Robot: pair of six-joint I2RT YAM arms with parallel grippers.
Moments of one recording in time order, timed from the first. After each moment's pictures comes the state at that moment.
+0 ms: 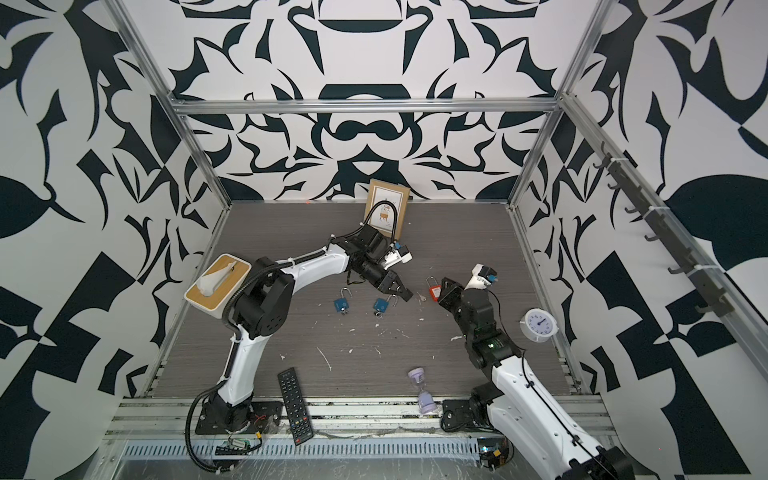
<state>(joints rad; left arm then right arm) -0.72 2.25 1.75 -0.65 0.90 0.04 0.32 0.76 0.38 -0.03 0.10 0.86</state>
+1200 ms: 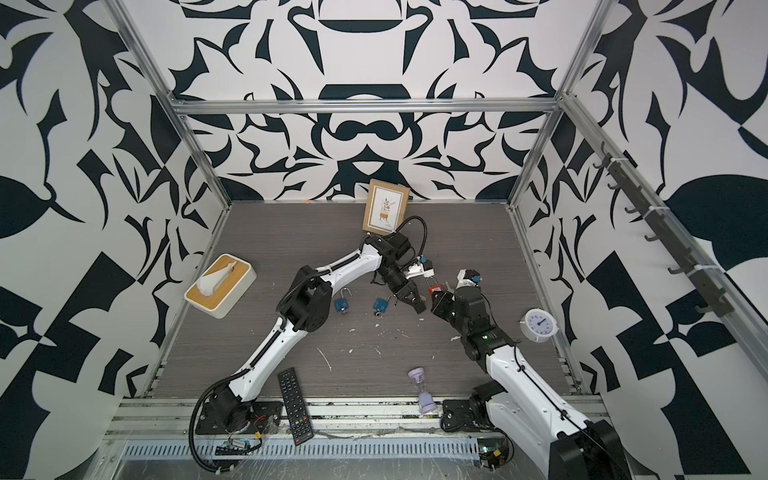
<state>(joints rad) -0.79 2.68 2.40 -1.13 0.88 0.29 0.31 0.87 0.37 -0.06 -0.07 0.81</state>
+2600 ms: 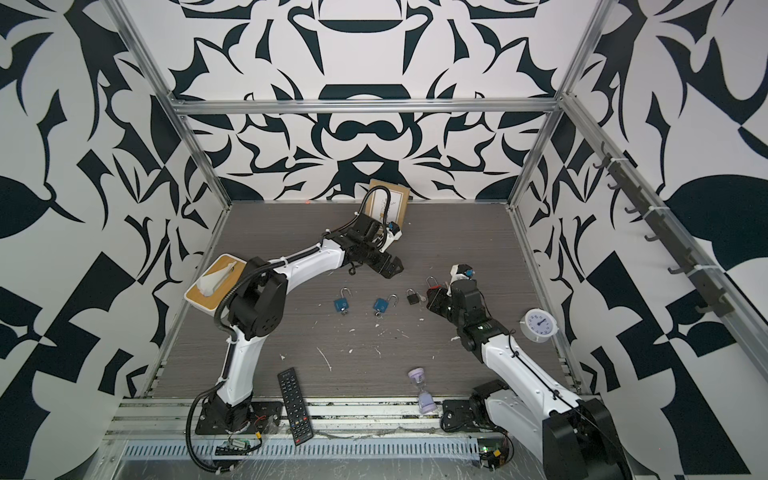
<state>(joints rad) -0.71 2.13 1.69 -0.40 0.25 0.00 0.31 0.97 0.42 -0.04 -0.13 0.76</state>
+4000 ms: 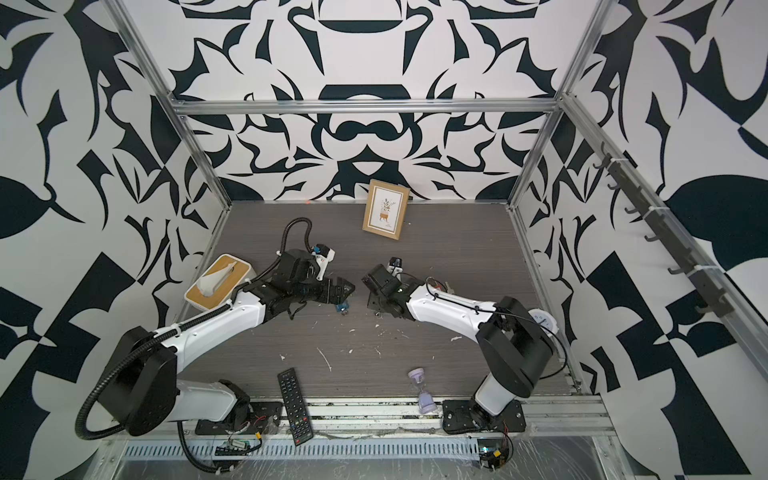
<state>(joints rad) -0.57 1.37 0.81 -0.16 0.29 -0.39 0.82 1.63 1.04 -0.47 0.25 0.97</state>
